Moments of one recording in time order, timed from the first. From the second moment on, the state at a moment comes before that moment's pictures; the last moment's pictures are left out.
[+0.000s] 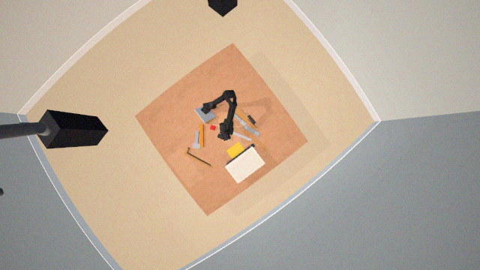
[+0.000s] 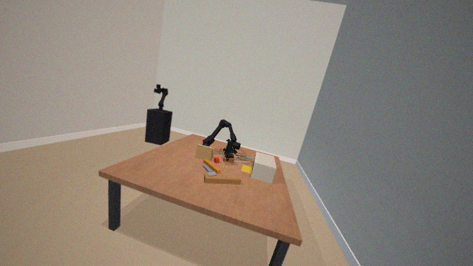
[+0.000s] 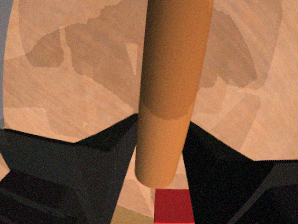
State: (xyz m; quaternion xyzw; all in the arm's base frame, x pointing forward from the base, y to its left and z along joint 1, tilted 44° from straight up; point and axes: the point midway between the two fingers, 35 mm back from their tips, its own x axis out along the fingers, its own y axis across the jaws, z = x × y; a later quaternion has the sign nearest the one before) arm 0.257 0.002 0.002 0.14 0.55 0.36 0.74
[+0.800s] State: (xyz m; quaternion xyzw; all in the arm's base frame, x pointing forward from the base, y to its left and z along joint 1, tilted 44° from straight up) arm 0.256 0.019 0.018 0.14 0.55 0.36 0.74
